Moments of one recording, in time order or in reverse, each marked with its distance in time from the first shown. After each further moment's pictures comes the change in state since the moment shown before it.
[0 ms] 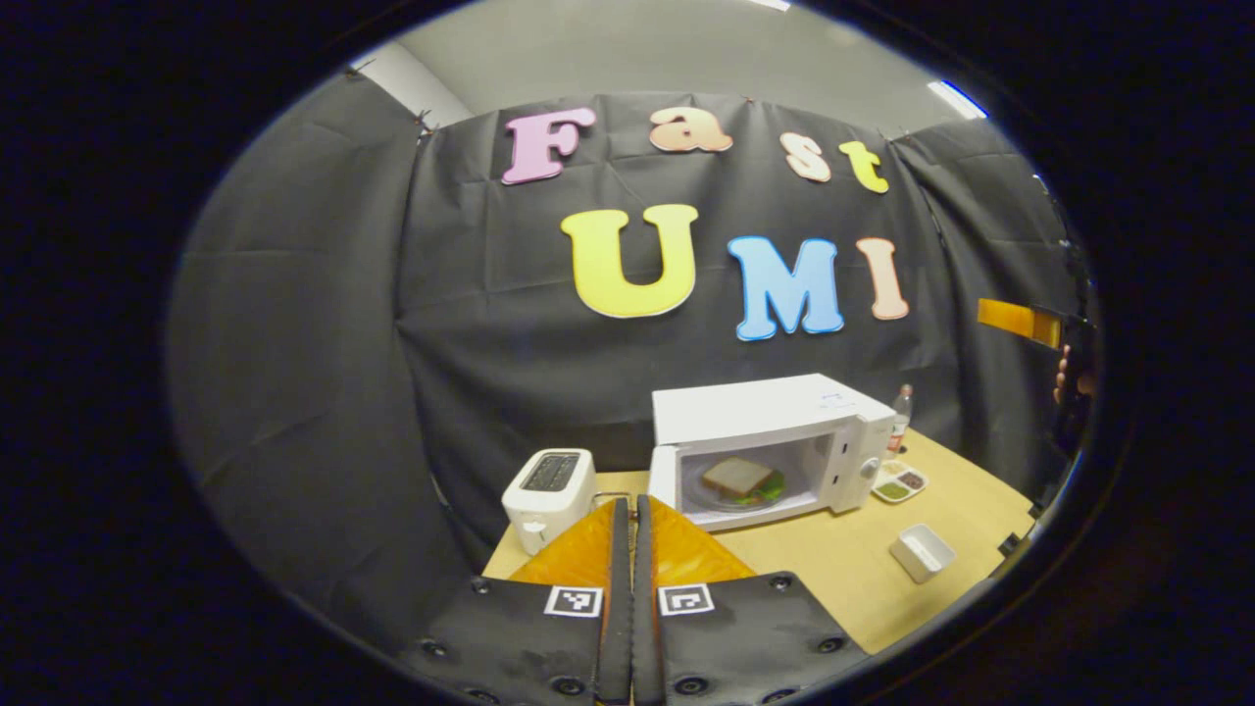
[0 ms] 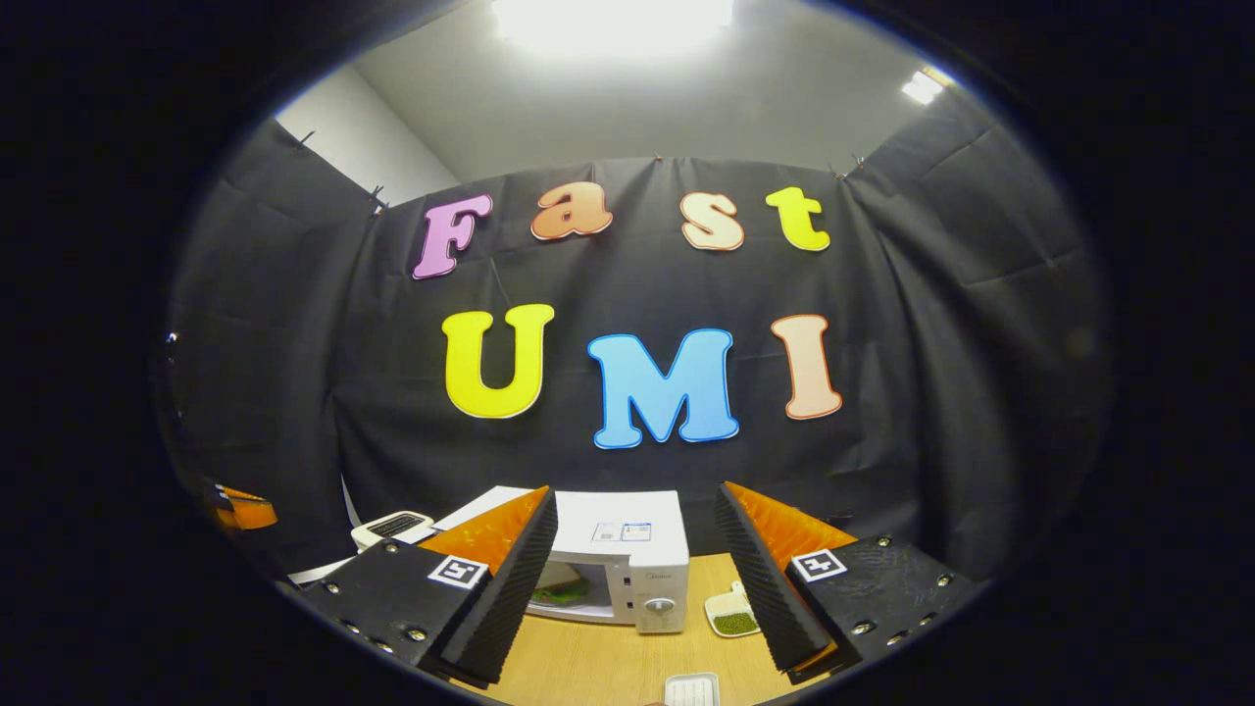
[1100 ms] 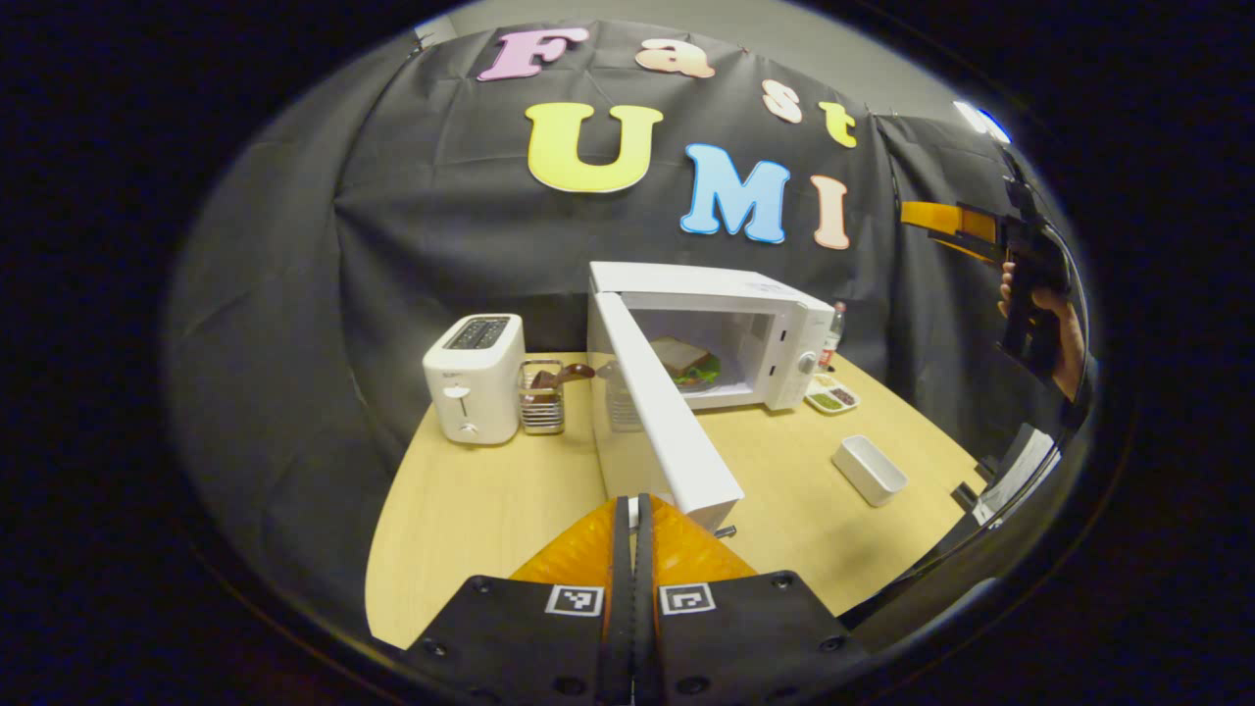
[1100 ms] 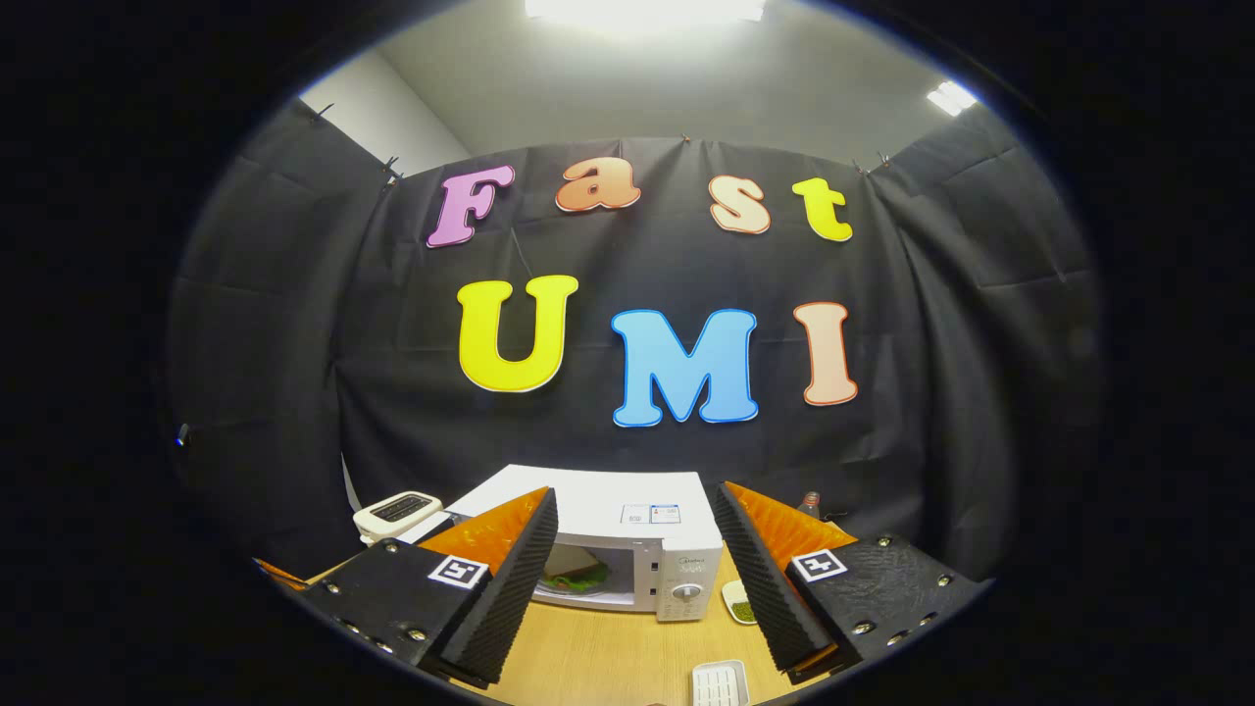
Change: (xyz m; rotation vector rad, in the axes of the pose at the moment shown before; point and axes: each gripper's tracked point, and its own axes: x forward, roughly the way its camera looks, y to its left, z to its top) left arm -0.020 -0.059 -0.138 -0.091 0.272 -0.338; right arm 0.005 0.048 -0.023 -0.066 0.060 -0.020
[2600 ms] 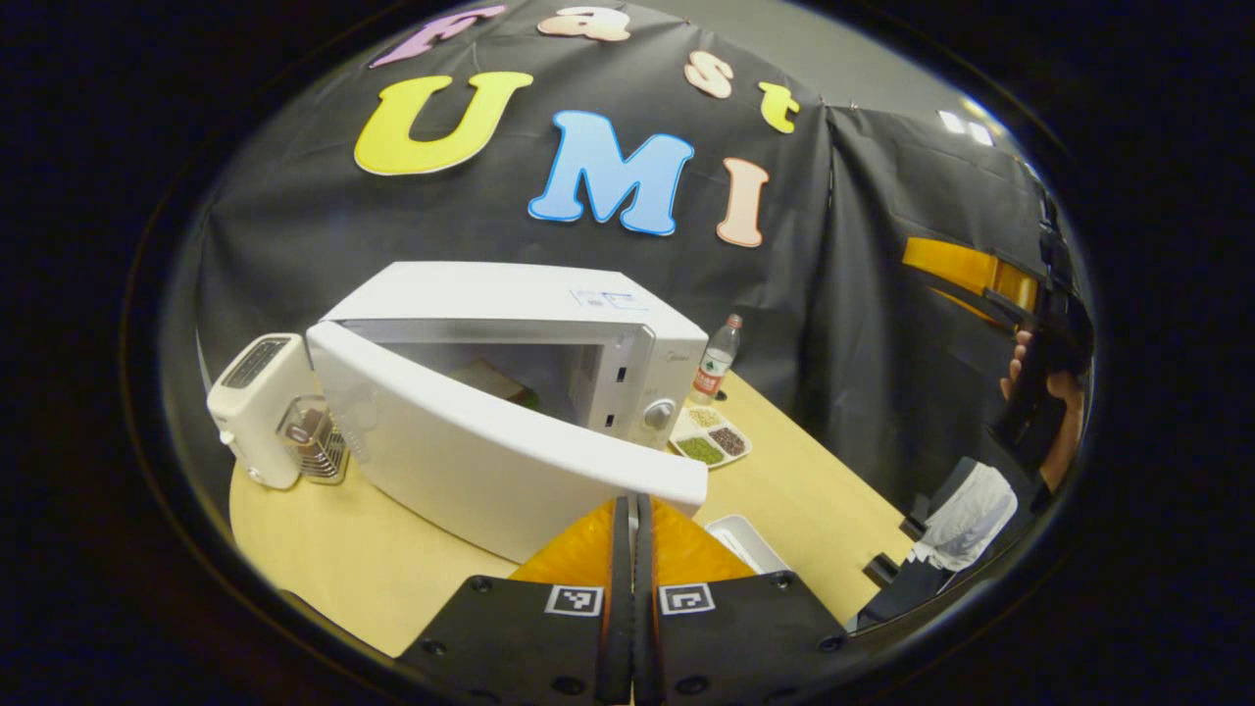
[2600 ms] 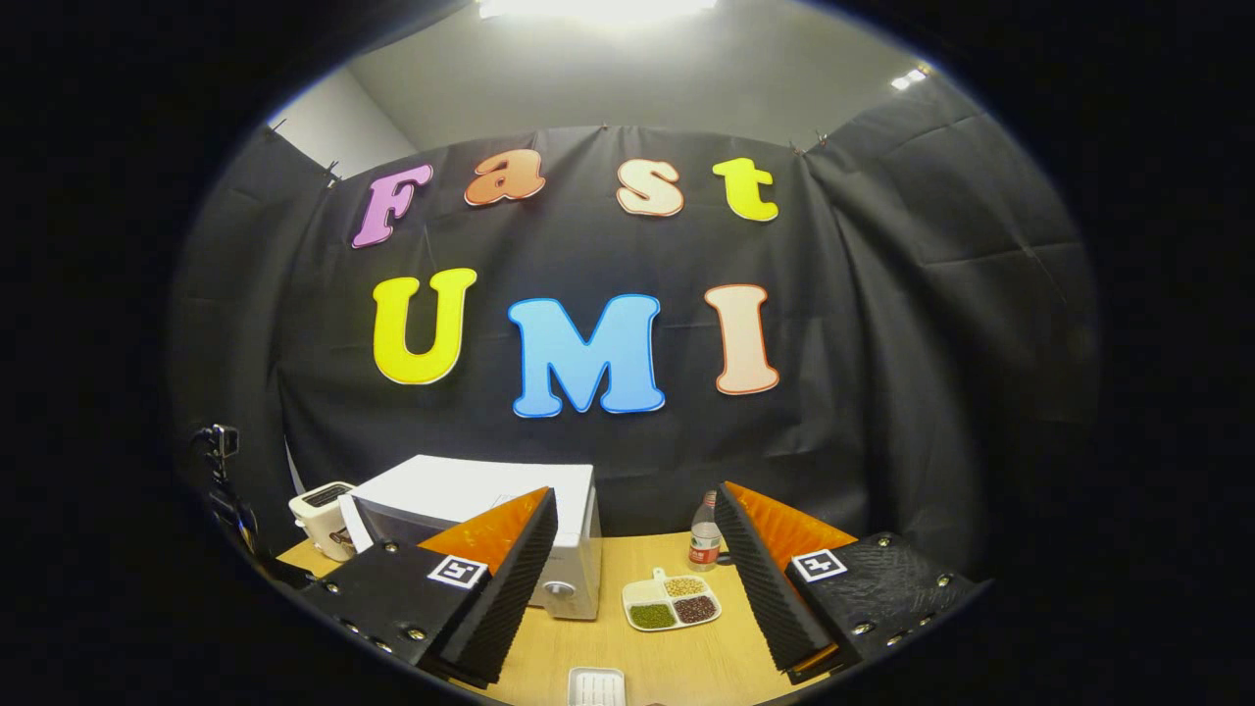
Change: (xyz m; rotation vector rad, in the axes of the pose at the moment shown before) left arm 0.179 -0.220 0.080 -0.030 0.025 -0.244; right arm 0.014 -0.173 -0.022 0.048 0.032 -0.119
